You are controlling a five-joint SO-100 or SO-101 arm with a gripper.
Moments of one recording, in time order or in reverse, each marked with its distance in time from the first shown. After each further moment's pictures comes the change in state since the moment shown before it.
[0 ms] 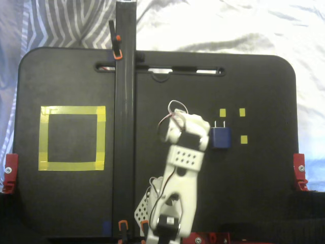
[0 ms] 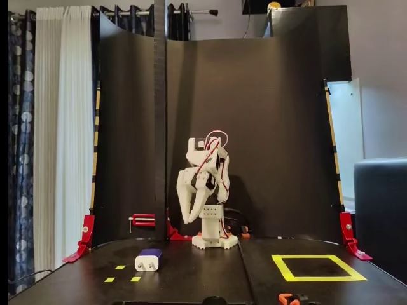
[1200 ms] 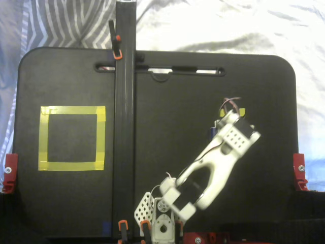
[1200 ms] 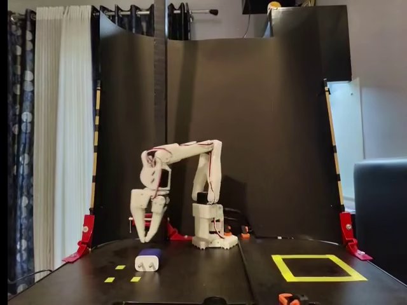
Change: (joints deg) arm 27.0 -33.5 -17.6 -1.8 -34.2
